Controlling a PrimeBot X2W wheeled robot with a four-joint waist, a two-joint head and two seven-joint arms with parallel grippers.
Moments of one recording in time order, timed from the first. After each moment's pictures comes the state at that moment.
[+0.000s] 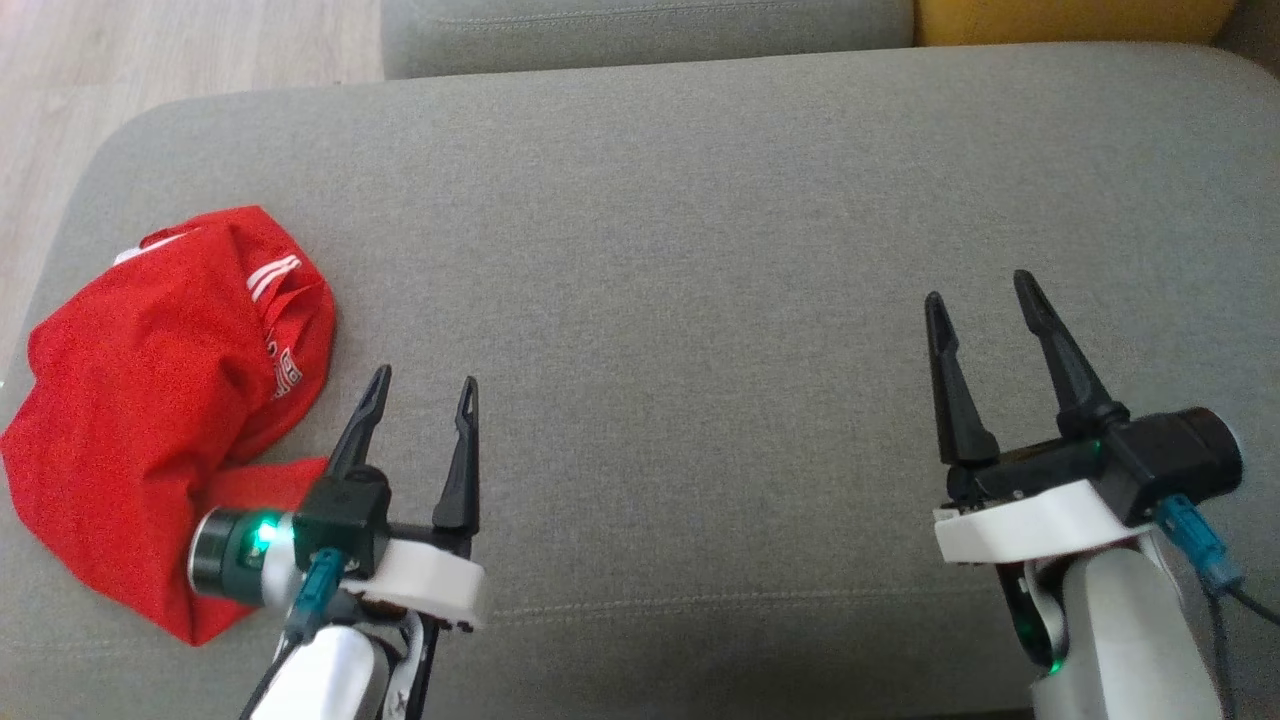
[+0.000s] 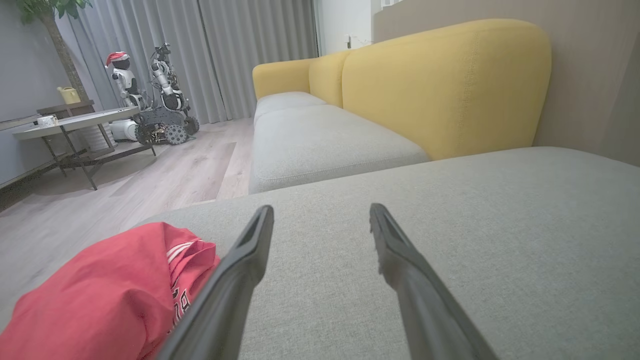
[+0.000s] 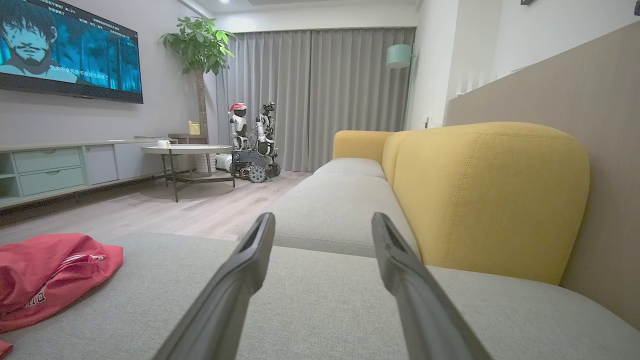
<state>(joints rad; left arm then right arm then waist) -0.11 0.21 -0.45 0.09 -0.17 0.26 -0.22 -0.15 -0.05 0.16 0.15 -0.08 0.12 -0.22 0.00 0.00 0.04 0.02</state>
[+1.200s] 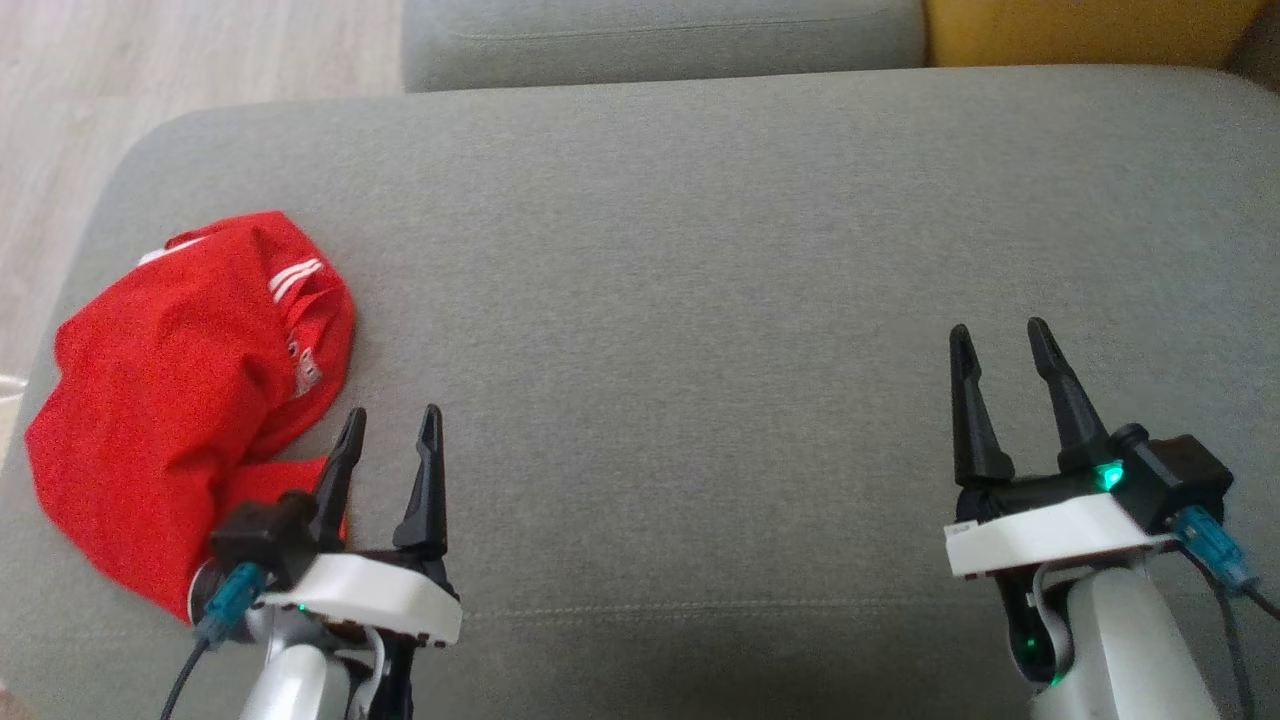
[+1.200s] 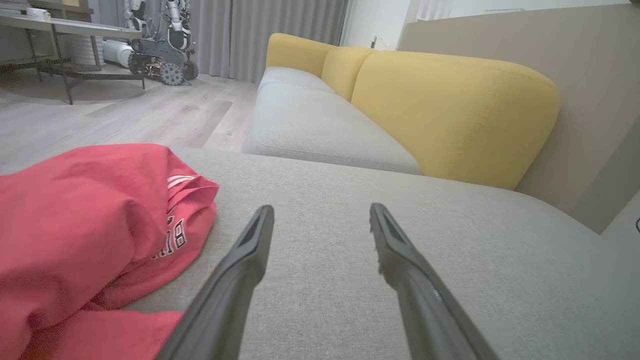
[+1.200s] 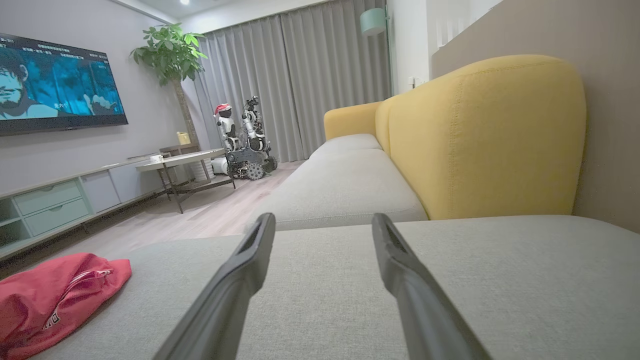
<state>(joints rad) -0.05 0.05 -0.18 0.22 -0.26 -0.03 -0.25 -0.16 -0.05 0.12 0.31 0.10 0.12 -0.25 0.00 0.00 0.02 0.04</state>
